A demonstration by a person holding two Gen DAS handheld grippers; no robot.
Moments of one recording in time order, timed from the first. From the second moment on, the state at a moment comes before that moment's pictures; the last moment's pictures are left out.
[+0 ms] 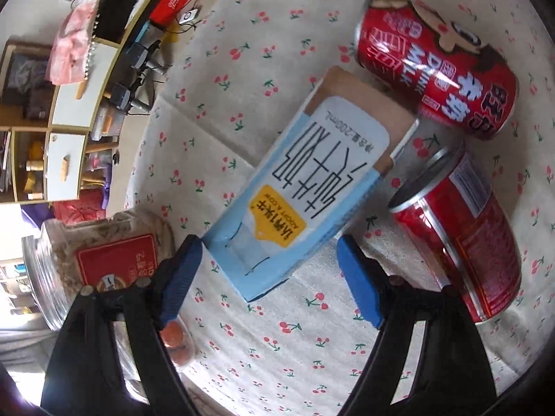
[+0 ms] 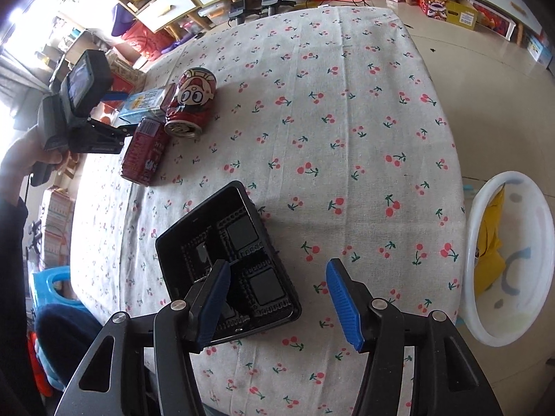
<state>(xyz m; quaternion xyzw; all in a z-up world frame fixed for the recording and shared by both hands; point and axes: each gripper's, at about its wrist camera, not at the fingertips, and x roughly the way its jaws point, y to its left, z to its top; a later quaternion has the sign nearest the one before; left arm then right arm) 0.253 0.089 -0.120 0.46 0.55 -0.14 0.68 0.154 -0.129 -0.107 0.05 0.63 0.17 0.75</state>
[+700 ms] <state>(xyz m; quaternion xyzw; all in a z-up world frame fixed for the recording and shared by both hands) 0.237 0.088 -0.112 0.32 0.56 -0.12 0.76 0.154 -0.117 -0.132 0.01 0.65 0.19 0.73</state>
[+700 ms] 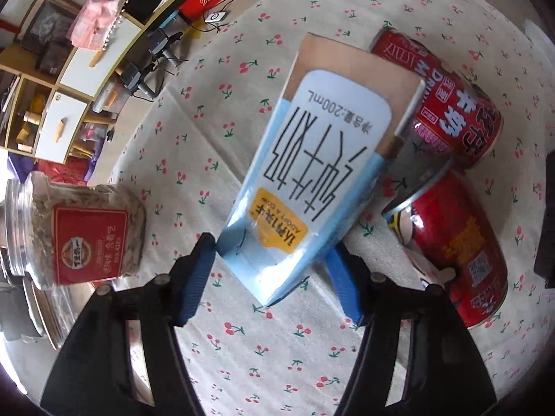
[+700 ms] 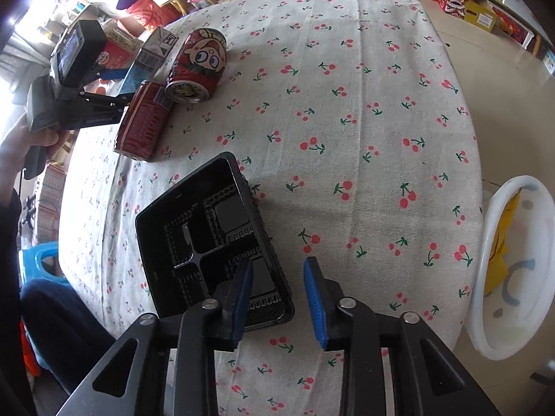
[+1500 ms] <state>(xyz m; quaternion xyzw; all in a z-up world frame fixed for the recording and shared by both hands) 0.194 0.130 -0.081 0.11 0.55 -0.07 0.82 0.153 -0.110 -0.109 -0.01 0.62 0.19 0.76</state>
